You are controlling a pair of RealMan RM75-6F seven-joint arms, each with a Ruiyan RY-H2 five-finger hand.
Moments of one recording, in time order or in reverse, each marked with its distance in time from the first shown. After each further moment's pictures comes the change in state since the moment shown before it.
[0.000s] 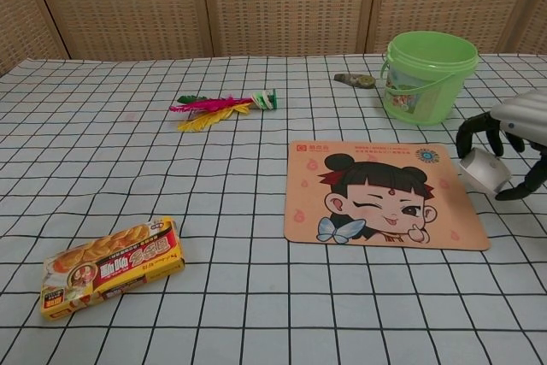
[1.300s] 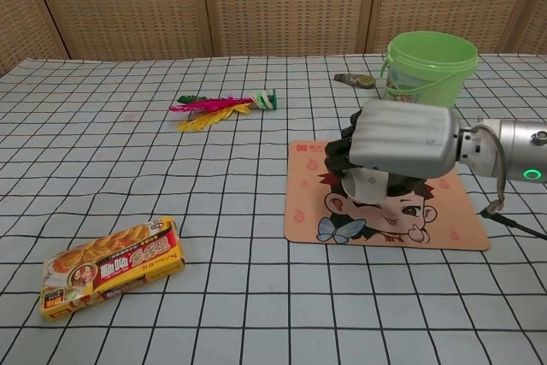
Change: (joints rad) left arm -0.026 0.001 -0.001 0.019 -0.060 -0.083 -0.042; right arm 0.296 -0.249 -0.139 0.388 -0.350 0.155 -0.159
